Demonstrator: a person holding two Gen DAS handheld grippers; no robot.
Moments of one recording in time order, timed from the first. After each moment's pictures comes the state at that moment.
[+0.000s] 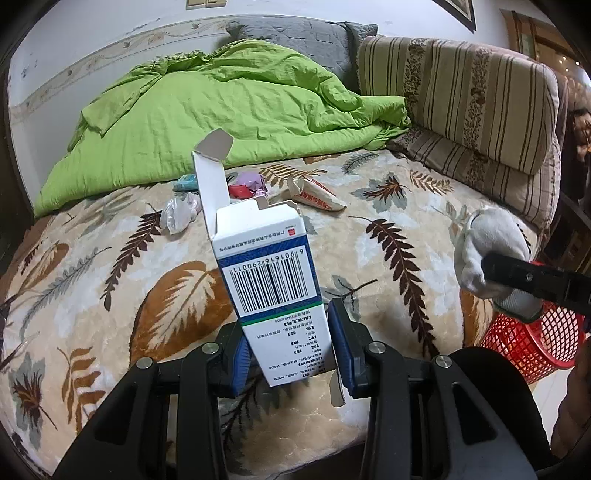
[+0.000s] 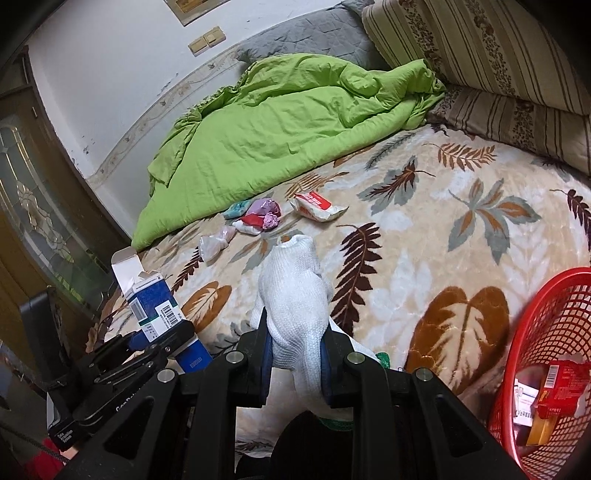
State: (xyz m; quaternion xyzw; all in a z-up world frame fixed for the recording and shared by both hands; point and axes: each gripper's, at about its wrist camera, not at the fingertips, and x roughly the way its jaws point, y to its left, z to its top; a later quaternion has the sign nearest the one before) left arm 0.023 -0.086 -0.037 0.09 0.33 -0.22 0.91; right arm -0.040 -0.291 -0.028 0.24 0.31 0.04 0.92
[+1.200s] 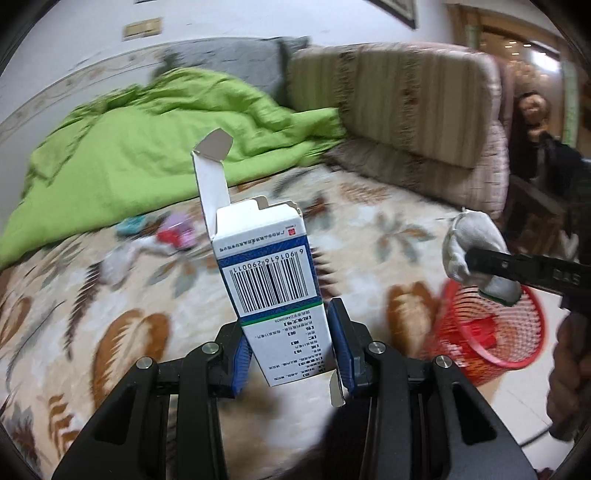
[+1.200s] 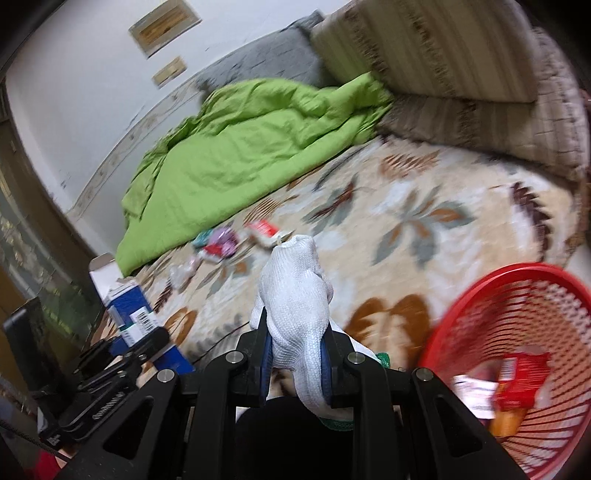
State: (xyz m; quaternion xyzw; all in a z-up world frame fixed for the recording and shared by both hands) left arm -0.006 -0.147 -0.004 0.12 0.30 -0.33 0.89; right arm -0.088 -0.356 -0.013 0.28 0.29 -0.03 0.92
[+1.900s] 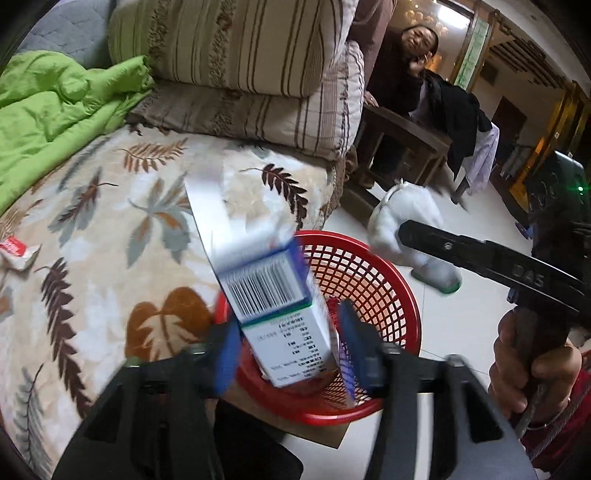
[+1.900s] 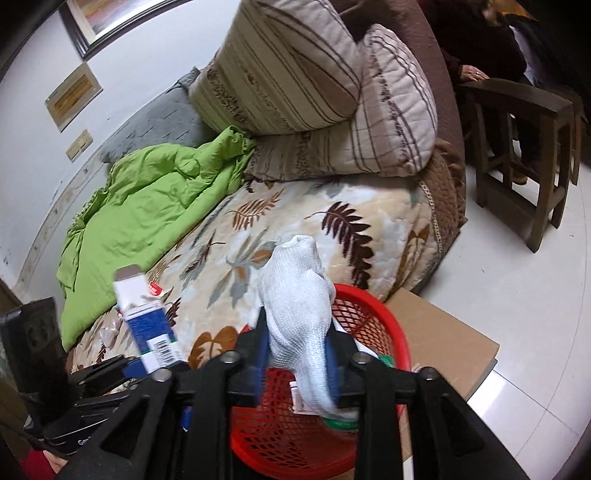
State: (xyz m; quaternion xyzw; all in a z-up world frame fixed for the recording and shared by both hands) left arm -0.065 -0.355 -0.031 0.16 0.40 -0.54 0.72; right arm -0.207 -0.491 -0.018 0.33 0.26 -0.20 0.88
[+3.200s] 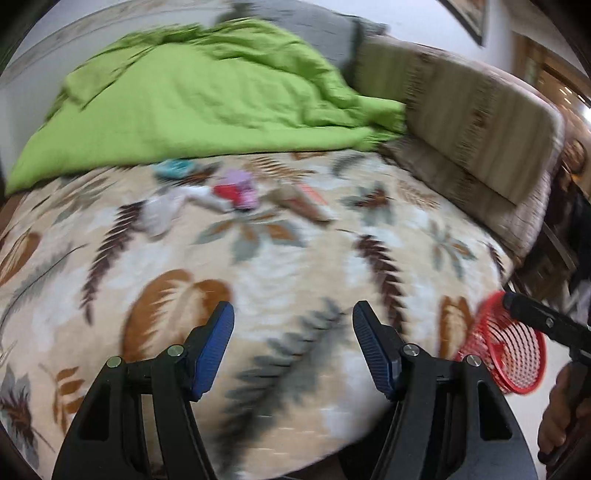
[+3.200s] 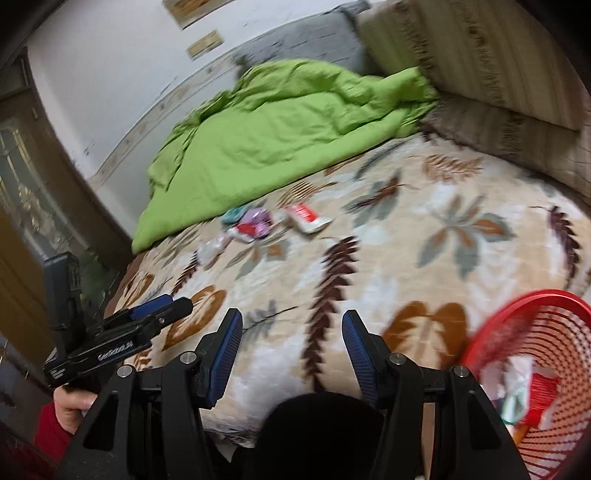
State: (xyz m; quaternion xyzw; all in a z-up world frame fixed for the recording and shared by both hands) left arm 0.081 -0.062 -0.013 0.02 0.39 -0.25 0.89; right arm -0.052 -0.317 -0.001 0.24 0.32 0.05 0.92
